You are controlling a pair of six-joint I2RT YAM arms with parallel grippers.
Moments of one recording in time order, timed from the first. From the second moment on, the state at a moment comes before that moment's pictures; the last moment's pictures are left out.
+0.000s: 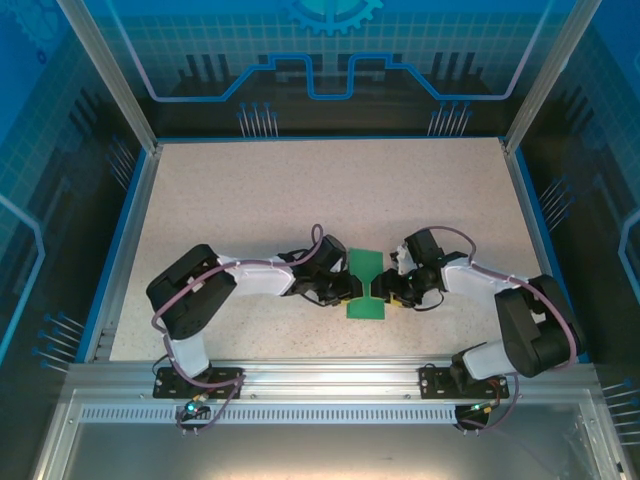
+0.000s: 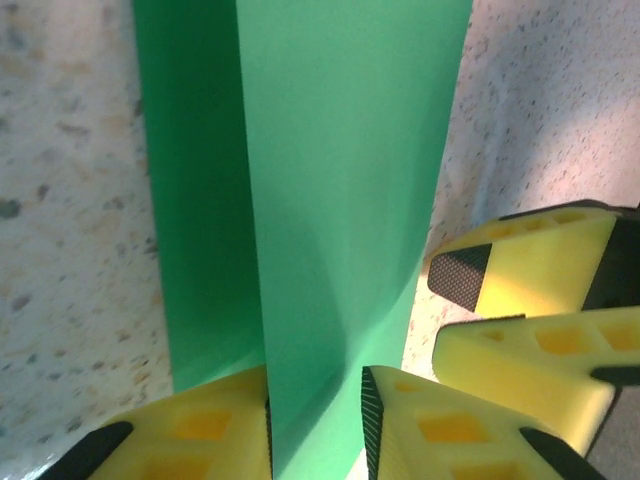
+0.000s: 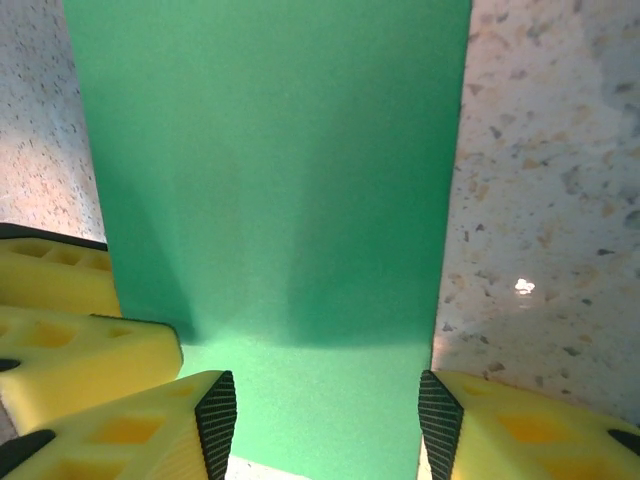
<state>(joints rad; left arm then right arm) -0.83 1.81 0.93 -0.04 0.42 -1.09 0.35 1.41 0.60 -0.44 -0.55 0.54</state>
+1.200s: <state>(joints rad) -0.78 1.73 0.95 -0.12 0.43 -1.02 0.33 1.29 0.60 -0.54 -0.48 0.54</state>
